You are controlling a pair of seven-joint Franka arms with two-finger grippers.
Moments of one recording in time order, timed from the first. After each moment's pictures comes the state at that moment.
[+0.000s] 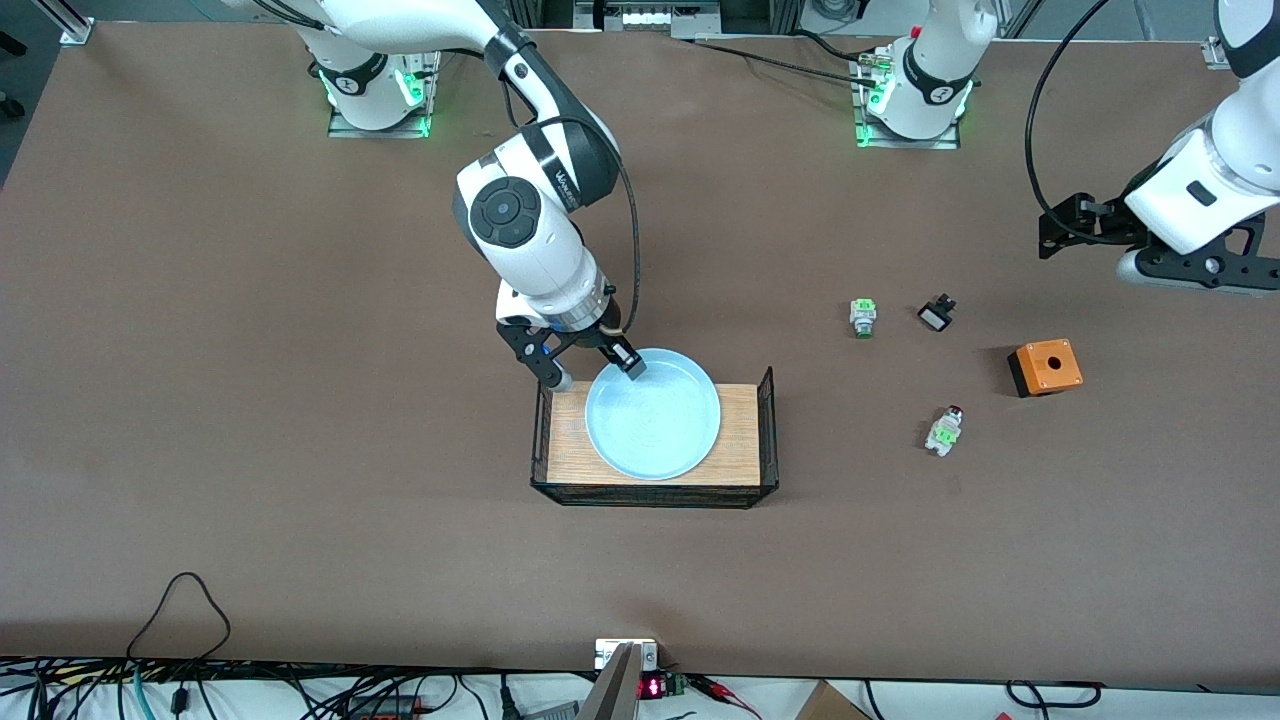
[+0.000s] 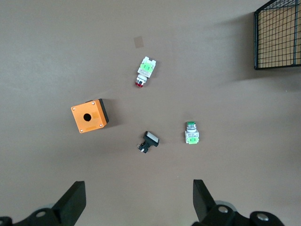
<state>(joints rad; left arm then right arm) -0.06 0.01 0.00 -1.68 0.01 1.59 0.04 0.75 0.61 -0.11 -1.45 0.27 2.29 1.35</state>
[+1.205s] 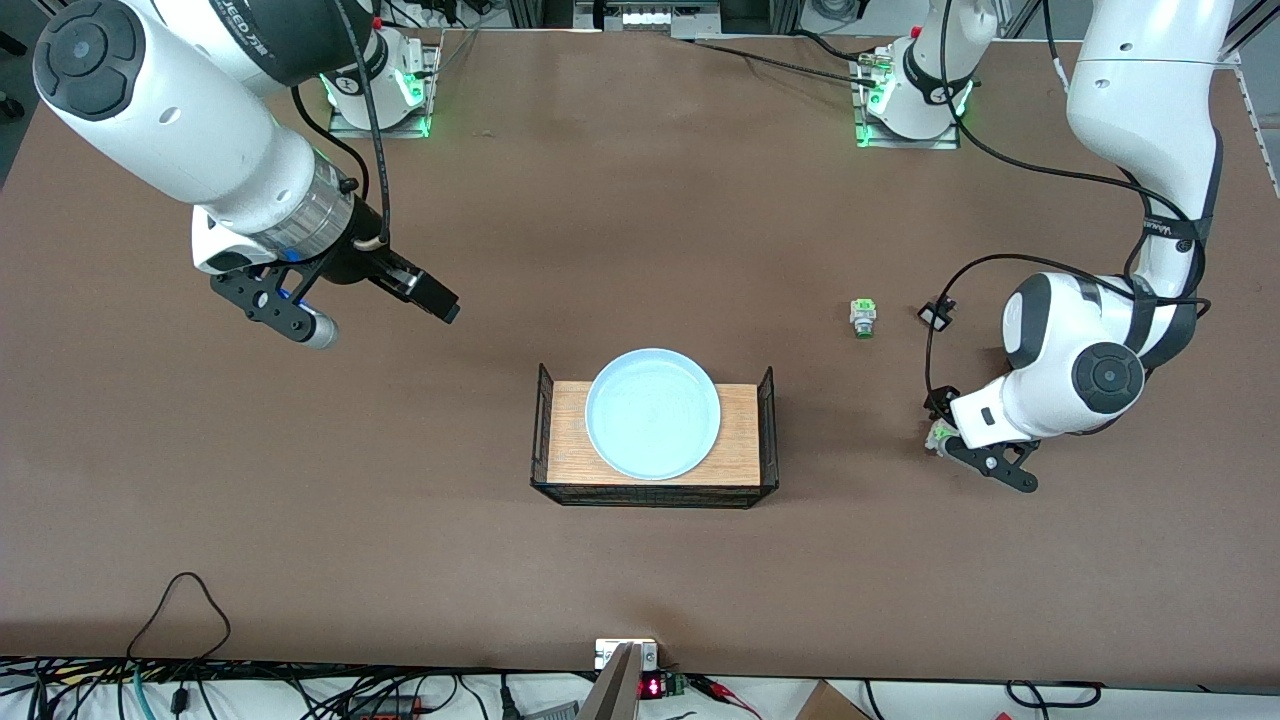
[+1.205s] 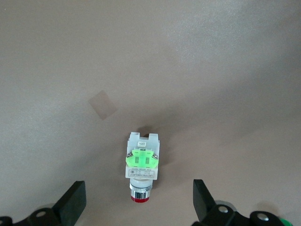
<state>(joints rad) -0.05 0.59 0.00 -1.71 0.03 2.23 0.41 0.53 0.30 -0.17 -1.32 0.23 1.68 0.88</state>
